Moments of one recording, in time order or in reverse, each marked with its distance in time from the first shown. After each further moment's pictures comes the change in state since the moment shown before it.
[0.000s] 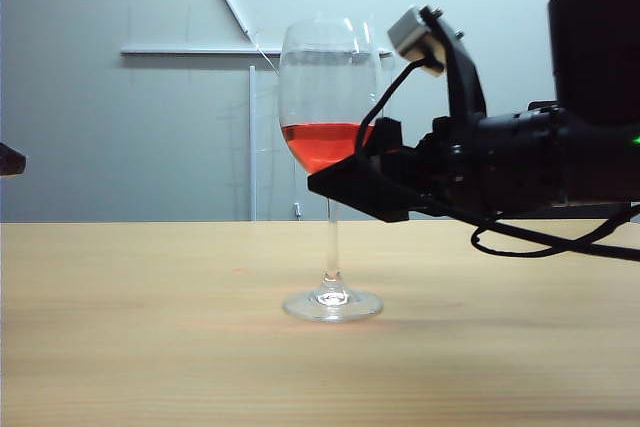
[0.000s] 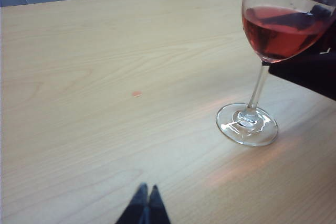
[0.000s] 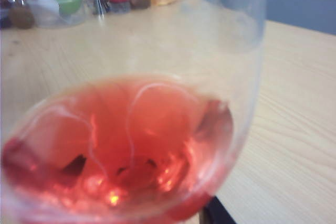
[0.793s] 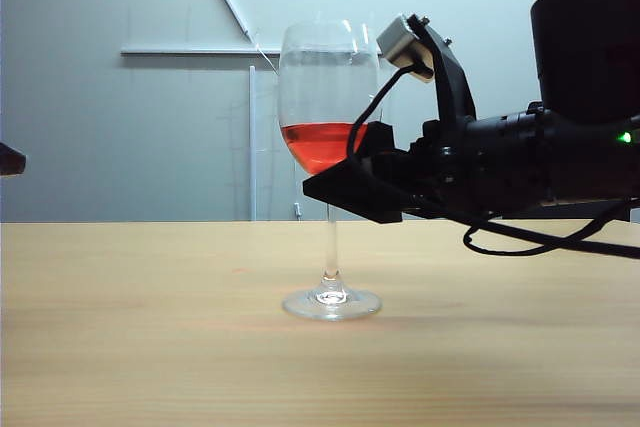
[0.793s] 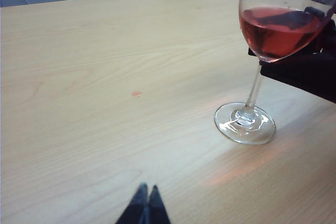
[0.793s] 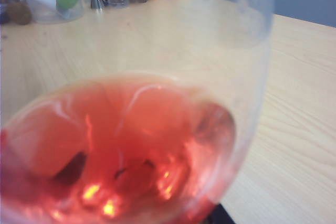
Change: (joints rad) left arm 0.000 0.000 0.000 0.000 0.000 0.000; right arm 0.000 0.003 0.030 -0.050 -0.002 0.000
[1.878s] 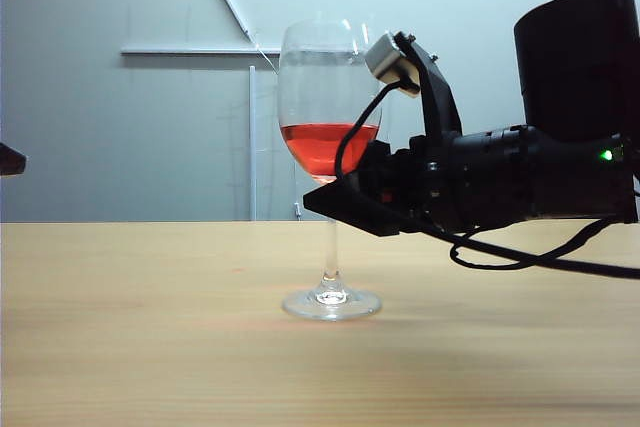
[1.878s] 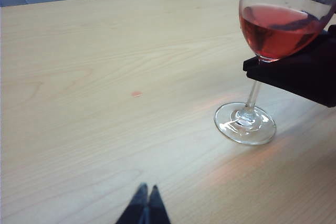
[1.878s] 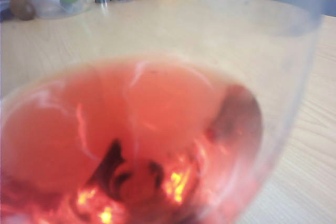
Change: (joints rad) left arm 0.000 0.000 0.000 0.000 0.000 0.000; right arm 0.011 0.059 0.026 0.024 -0.011 0.012
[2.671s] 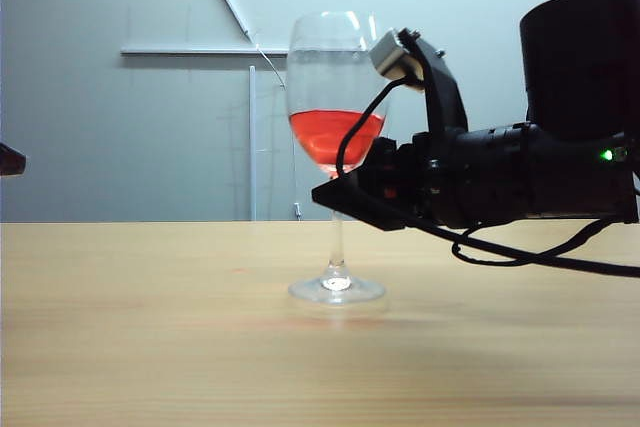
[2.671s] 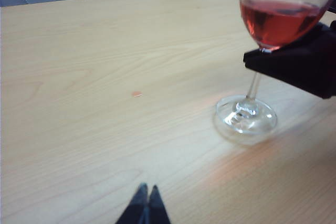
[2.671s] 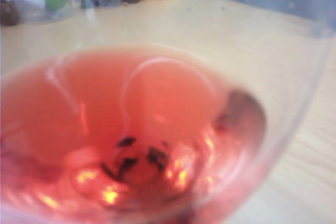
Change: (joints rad) left arm 0.000 0.000 0.000 0.000 0.000 0.000; right arm 0.000 0.003 -0.008 0.053 0.060 -0.001
